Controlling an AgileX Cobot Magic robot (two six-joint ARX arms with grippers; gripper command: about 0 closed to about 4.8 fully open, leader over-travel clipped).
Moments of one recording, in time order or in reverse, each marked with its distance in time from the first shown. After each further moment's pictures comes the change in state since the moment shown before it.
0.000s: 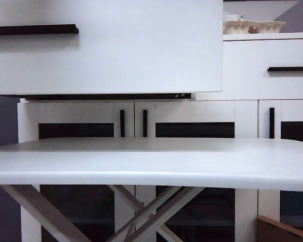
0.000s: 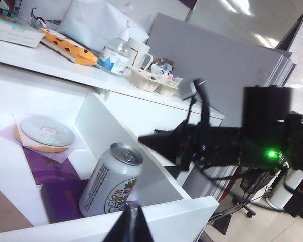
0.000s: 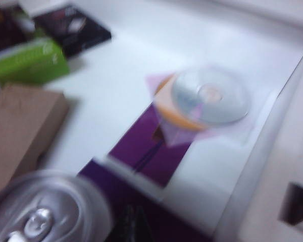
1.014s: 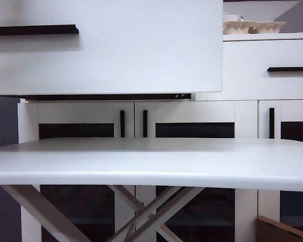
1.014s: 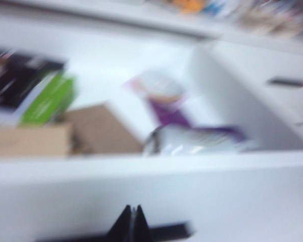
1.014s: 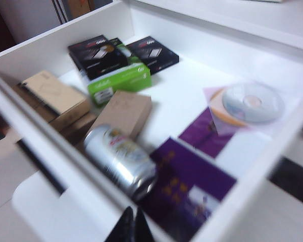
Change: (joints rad) left arm 0.000 -0.011 0.079 -0.418 -0.335 0.267; right arm 0.014 -0.328 0.053 -0.303 -0.181 0.040
